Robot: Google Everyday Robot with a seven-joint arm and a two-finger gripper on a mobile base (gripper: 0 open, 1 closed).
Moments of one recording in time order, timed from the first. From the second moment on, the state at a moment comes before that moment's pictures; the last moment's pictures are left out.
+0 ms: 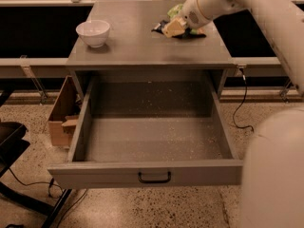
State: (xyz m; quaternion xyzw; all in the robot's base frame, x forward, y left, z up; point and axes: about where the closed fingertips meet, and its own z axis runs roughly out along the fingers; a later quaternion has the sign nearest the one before) arm 0.780 -0.068 0.934 -0.47 0.77 0.11 0.42
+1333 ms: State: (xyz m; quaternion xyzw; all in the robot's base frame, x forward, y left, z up) arm 0.581 -0.082 0.686 -0.37 0.85 0.24 0.29
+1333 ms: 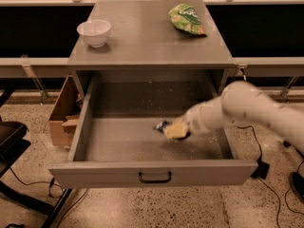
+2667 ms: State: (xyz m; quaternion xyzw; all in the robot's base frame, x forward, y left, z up) arm 0.568 -0.067 0.605 -0.36 0.86 0.25 0.25
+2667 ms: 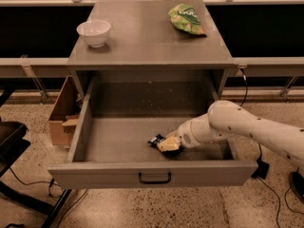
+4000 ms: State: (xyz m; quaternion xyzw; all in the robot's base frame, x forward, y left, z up) arm 0.593 -0.103 0.714 -0.46 0.84 0.18 0.23
